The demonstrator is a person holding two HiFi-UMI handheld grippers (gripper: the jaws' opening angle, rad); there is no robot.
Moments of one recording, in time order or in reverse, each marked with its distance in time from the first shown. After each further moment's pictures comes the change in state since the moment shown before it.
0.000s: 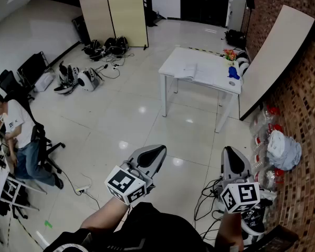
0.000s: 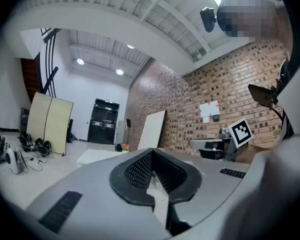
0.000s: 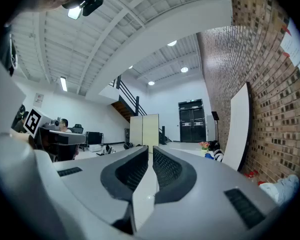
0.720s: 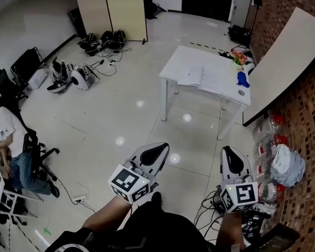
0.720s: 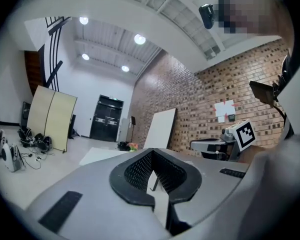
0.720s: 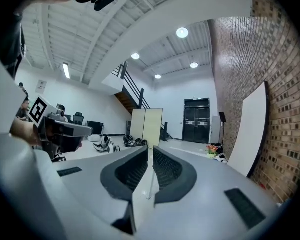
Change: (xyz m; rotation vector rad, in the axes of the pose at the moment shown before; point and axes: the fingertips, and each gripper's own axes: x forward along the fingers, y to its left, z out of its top) left arm 0.127 0.169 -0.015 -0.041 0.003 0.006; right arm 0.203 -0.035 -0.016 -0.112 0.056 0.026
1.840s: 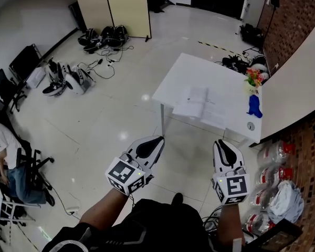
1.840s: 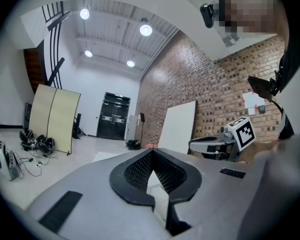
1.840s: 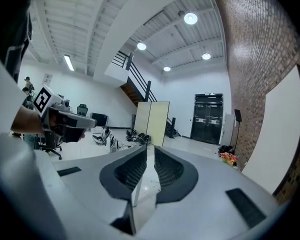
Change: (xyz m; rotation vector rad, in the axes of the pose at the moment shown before) left arm 0.279 0.225 -0.004 0.012 0.053 0.076; right arm 0.330 -0.171 -0.031 -0.066 0.076 0.117
